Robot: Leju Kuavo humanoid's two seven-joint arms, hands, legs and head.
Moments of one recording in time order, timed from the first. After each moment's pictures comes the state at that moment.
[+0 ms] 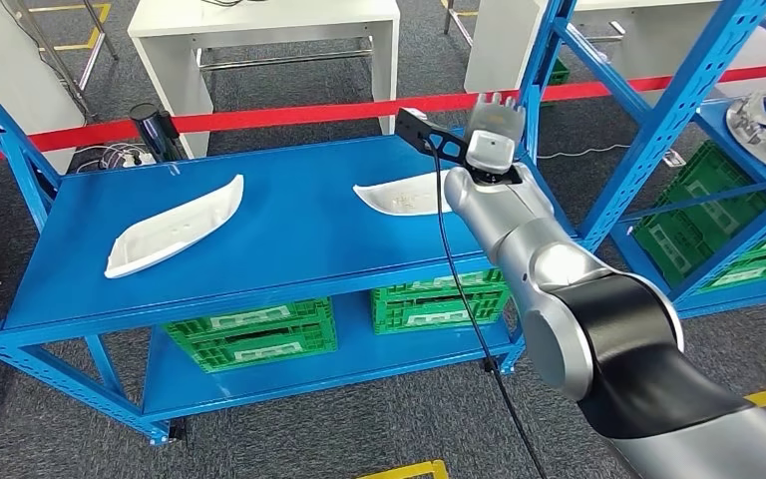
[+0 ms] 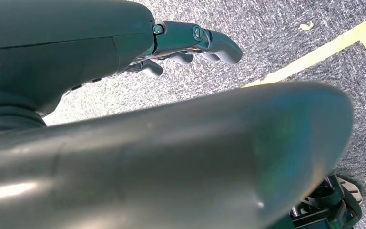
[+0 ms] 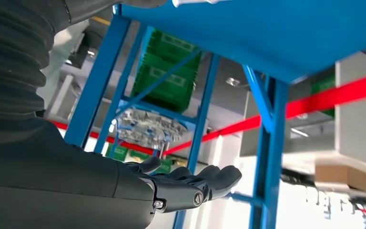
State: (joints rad) left arm -0.15 -0.20 0.86 -0.19 -1.14 -0.12 -0.07; right arm -1.11 0.05 0.22 -0.28 1.54 -0.08 0.25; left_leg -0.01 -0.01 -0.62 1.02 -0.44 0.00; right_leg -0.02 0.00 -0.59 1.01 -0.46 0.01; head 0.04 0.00
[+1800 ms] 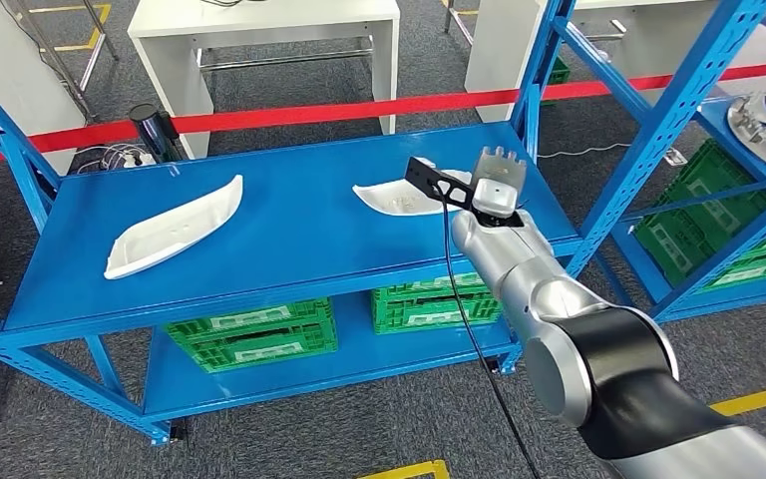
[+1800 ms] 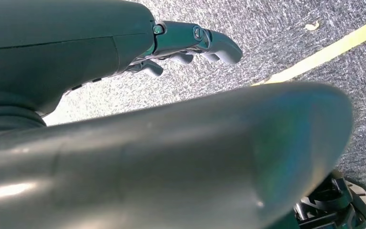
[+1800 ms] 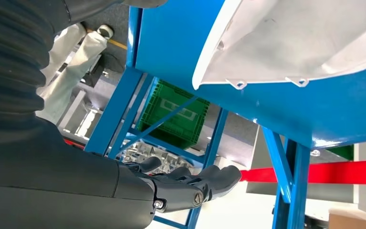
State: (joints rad) left arm -0.14 -0.20 0.85 -0.19 -1.16 -0.12 -0.06; right arm -0.98 0.04 0.17 -0.28 1.53 -0.10 0.23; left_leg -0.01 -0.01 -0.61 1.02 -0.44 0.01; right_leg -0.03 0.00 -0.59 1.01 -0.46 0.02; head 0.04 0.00
